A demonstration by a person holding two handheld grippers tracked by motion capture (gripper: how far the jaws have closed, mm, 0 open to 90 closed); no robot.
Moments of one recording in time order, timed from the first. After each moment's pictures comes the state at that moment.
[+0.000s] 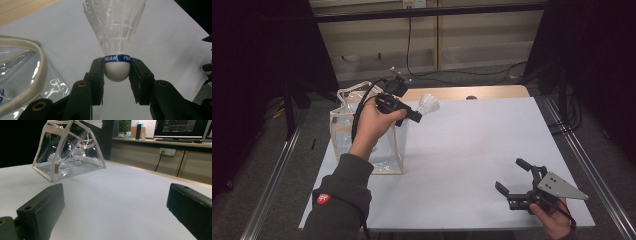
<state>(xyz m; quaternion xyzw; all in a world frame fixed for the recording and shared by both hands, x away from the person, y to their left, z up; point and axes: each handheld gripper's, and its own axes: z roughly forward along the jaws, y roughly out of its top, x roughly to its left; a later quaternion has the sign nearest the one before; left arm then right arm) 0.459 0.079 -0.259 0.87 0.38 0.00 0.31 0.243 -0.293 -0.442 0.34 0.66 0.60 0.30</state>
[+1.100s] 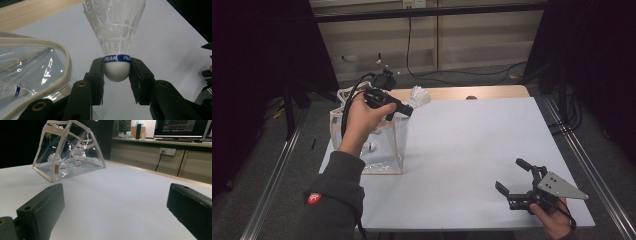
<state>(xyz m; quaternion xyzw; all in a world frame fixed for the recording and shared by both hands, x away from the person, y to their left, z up) 0.463 0.101 -0.244 0.86 0.39 0.01 0.33 0.243 -0.293 -0.442 0.34 0.66 0.60 0.30</state>
